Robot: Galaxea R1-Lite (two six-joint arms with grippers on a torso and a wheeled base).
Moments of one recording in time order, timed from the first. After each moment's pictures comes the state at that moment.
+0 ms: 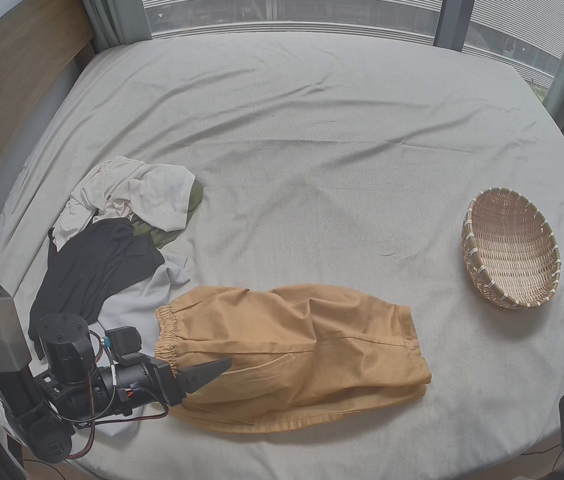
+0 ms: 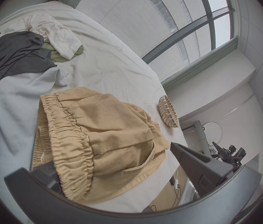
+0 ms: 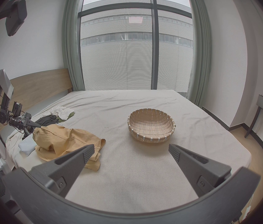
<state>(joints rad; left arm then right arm) -0.39 1.96 -0.09 -1.55 -0.42 -0.49 -0.02 0.02 -0.02 0.00 0.02 0.00</state>
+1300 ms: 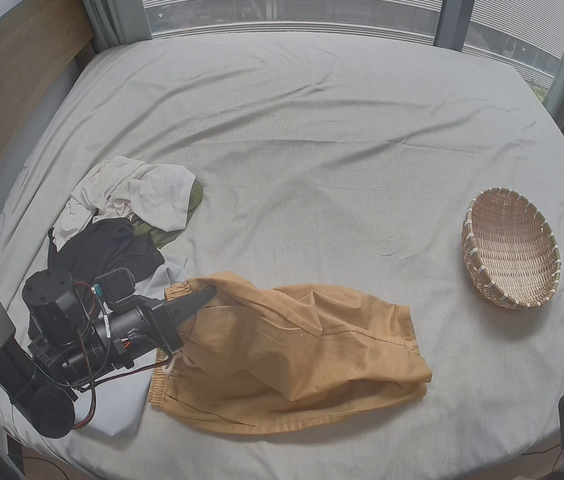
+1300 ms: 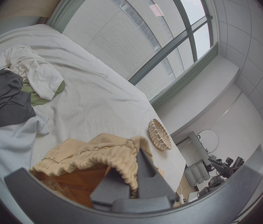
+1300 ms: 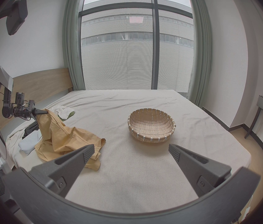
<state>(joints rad) -0.38 1.89 -0.29 -1.55 -0.41 -0.50 -0.02 0.02 -0.02 0.00 0.02 -0.01</state>
